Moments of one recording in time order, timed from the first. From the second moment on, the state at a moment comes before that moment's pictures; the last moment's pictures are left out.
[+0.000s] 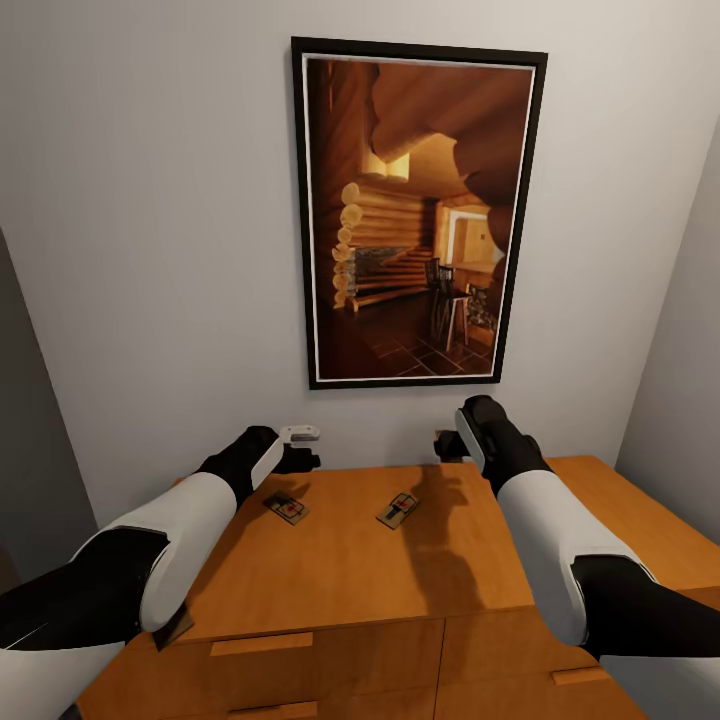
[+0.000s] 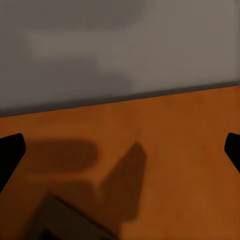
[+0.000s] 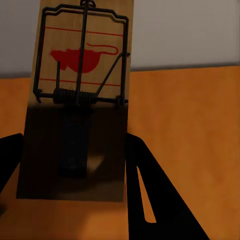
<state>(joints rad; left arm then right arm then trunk) -1.15 -0.11 -0.09 -0.25 0.14 0.61 0.02 -1.09 0.09 -0.04 -0.61 0.09 1.00 -0.15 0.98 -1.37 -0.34</state>
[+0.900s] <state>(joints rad) -1.15 -0.11 -0.09 -0.25 0.15 0.60 0.02 -1.09 0.06 -0.04 -0.60 0.09 0.99 -0.14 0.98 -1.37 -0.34</state>
